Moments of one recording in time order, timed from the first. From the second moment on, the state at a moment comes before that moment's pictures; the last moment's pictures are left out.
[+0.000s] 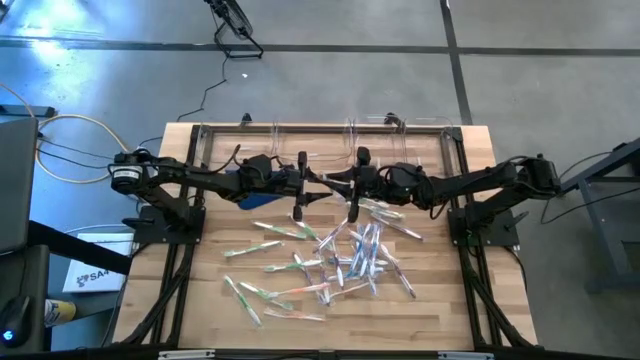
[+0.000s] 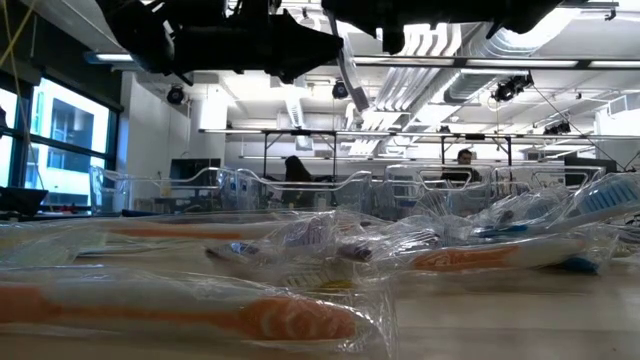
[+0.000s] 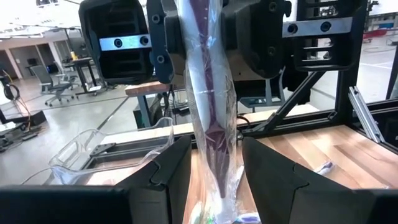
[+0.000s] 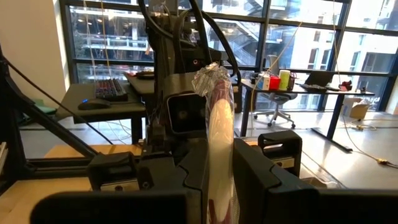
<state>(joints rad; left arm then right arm) 0.16 1.51 0.74 0.87 0.22 0.15 -0.02 1.43 0.82 0.71 0.13 -0.06</state>
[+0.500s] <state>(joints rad) 0.16 1.51 0.74 0.87 0.22 0.16 -0.02 1.43 0.82 0.71 0.13 -0.06</state>
